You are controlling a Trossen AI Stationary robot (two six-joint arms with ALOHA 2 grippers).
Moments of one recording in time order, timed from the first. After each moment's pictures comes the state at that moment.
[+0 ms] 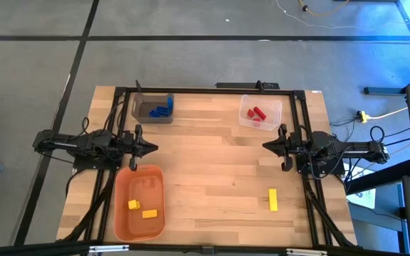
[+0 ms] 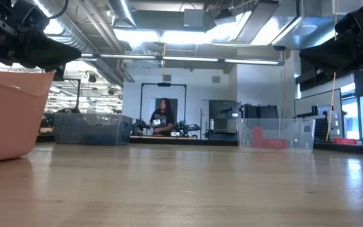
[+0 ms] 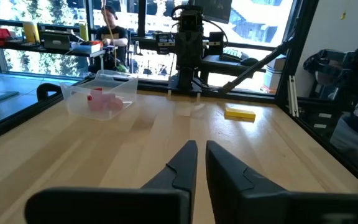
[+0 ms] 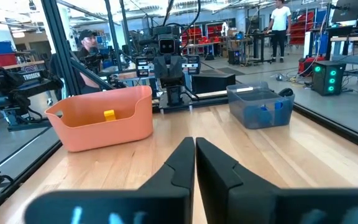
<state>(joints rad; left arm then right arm) -0.09 0.01 0.01 0.04 -0.12 -0.11 0.03 0.01 0.01 0.04 0.06 0.12</state>
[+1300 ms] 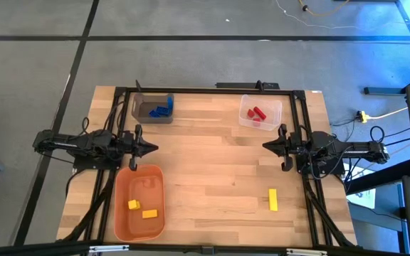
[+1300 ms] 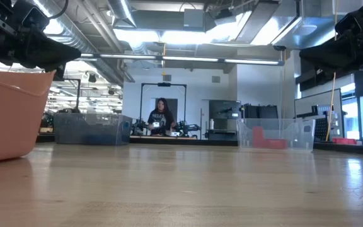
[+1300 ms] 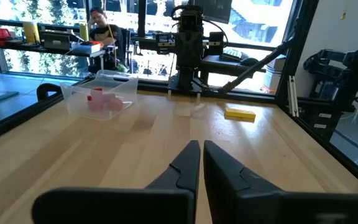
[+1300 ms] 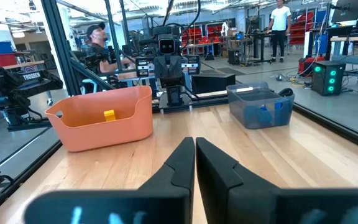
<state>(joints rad) -0.09 0.01 0.01 0.04 -0.12 -0.11 0.03 0.01 0.01 0.04 0.06 0.12</state>
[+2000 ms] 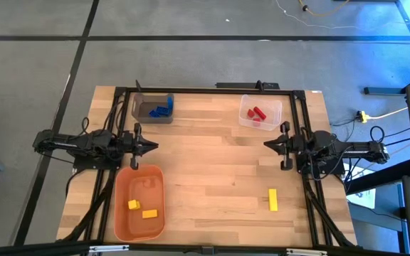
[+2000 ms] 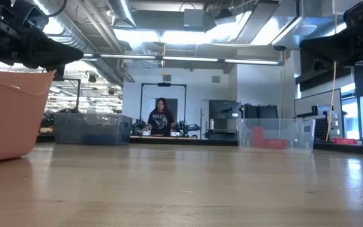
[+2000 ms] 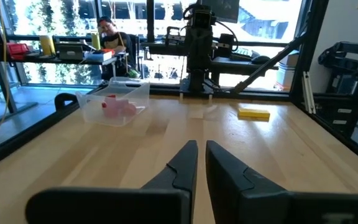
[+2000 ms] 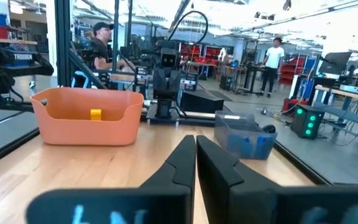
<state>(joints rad) -0.09 0.01 0.01 0.04 -0.17 -0.04 0.03 0.01 0.01 0.11 0.06 -0.11</state>
